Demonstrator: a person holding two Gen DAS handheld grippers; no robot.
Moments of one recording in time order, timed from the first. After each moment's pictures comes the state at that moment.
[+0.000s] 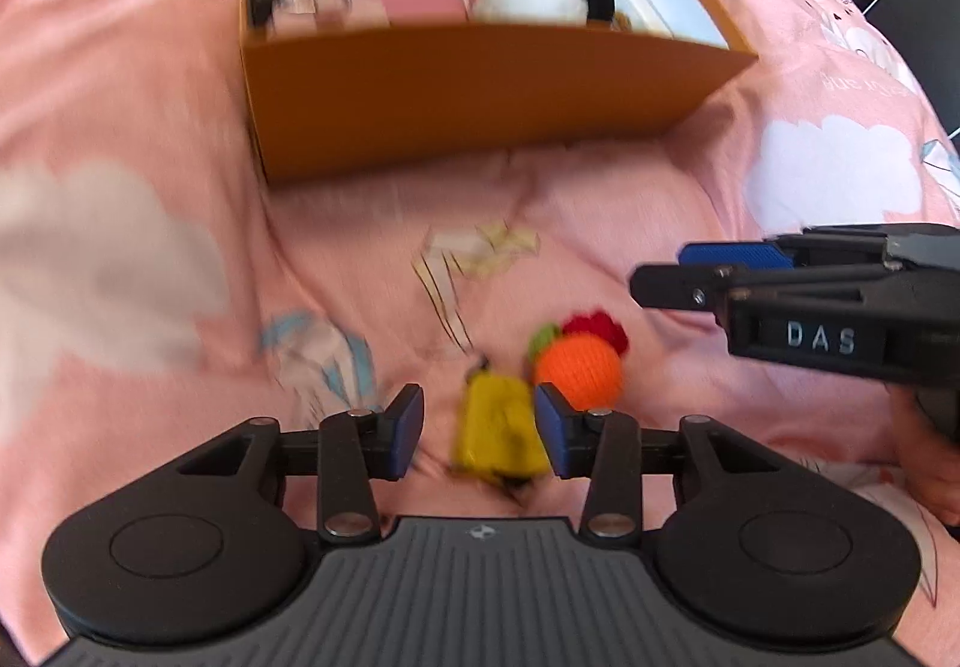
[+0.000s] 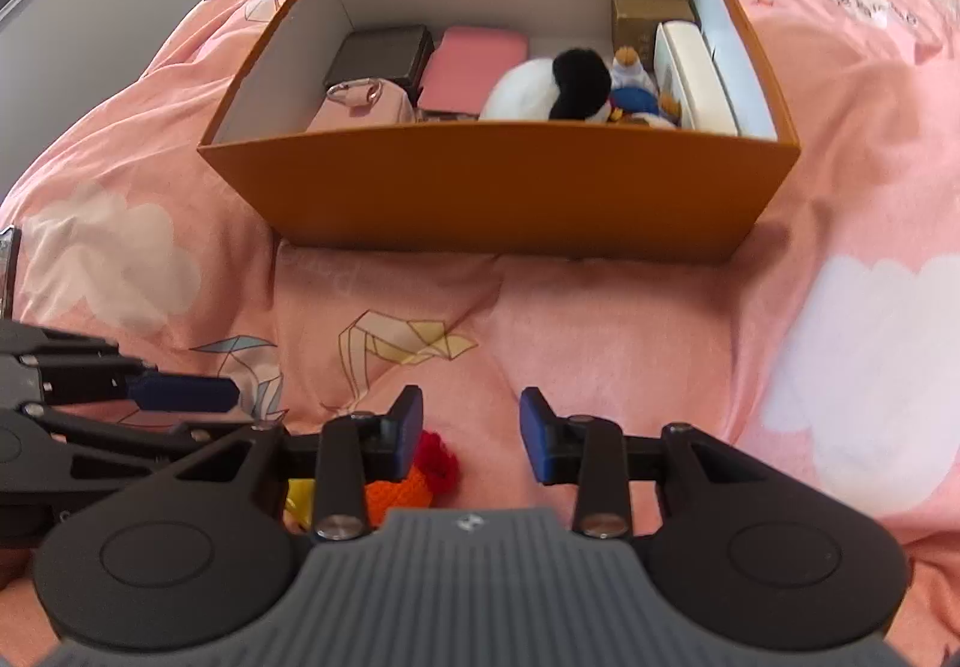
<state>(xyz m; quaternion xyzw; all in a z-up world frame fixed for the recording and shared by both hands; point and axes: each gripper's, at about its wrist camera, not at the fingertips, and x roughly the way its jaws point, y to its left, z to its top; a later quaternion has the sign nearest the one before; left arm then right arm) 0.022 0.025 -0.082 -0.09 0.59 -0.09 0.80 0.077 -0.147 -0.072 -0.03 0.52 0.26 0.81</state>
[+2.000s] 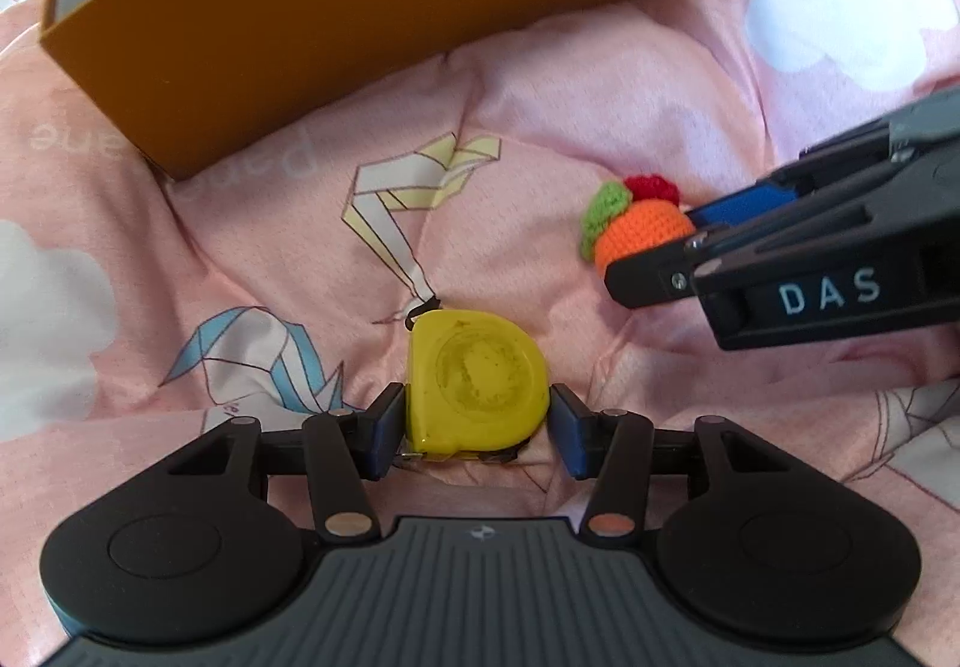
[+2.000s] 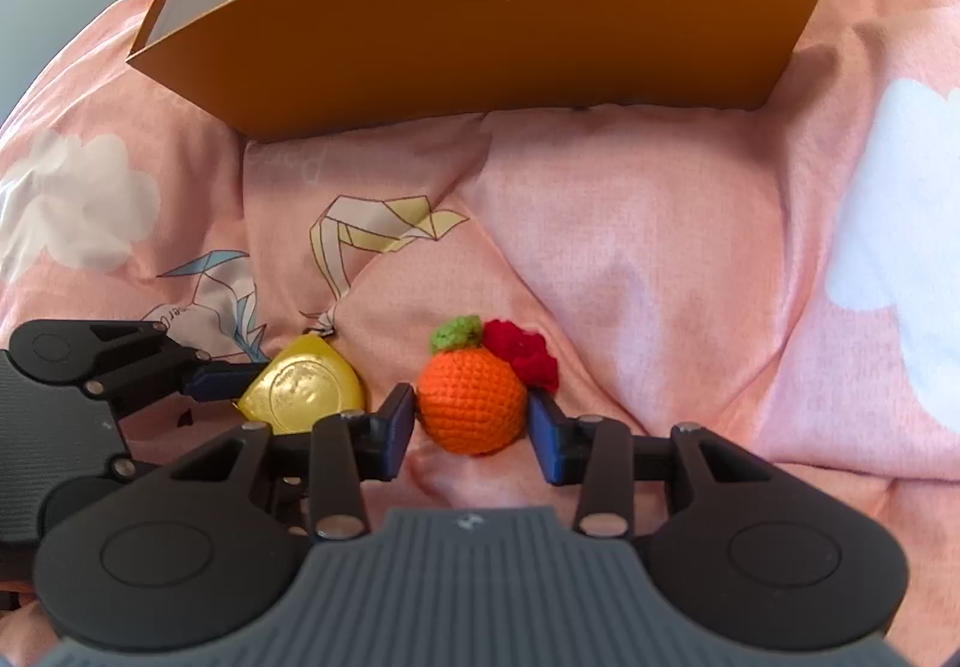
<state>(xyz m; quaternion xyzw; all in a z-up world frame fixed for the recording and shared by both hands) 0.032 -0.016 -0.120 0.05 0.63 -0.10 0.77 0.087 -0.152 -0.118 -0.01 0.62 0.26 0.74</state>
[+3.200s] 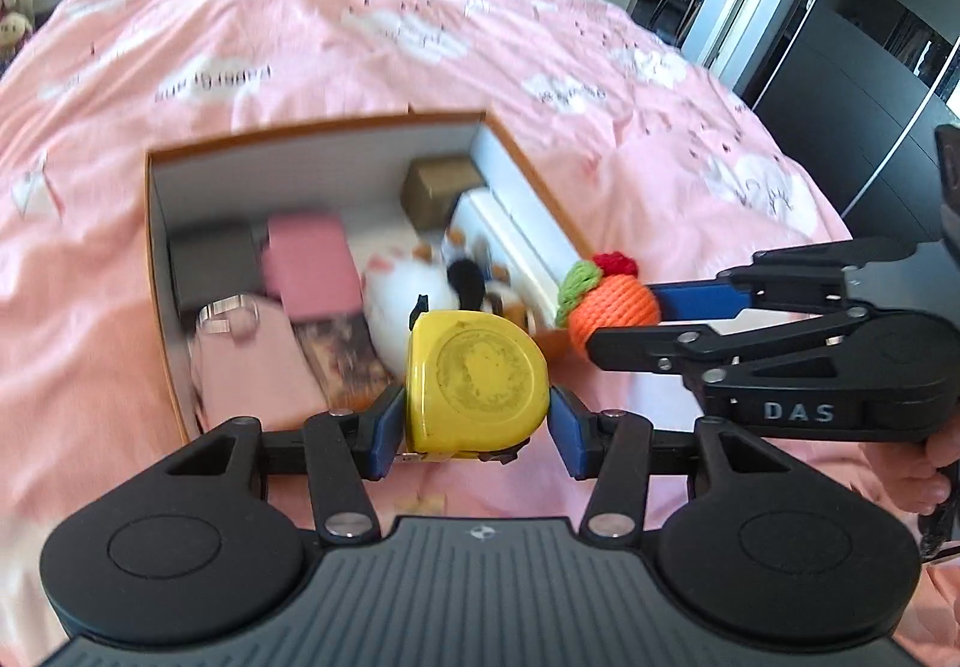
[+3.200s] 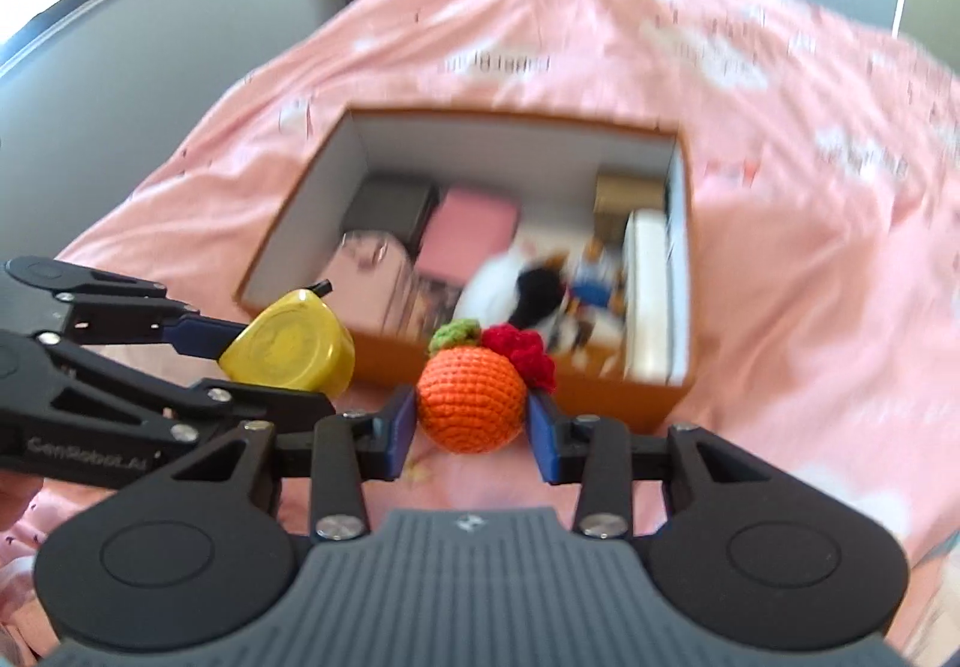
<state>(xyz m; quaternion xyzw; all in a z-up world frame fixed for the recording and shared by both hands) 0.086 -0.002 0.026 -0.06 0.44 -0.15 0.88 0.115 -0.172 0.031 -0.08 0.41 0.30 0.86</state>
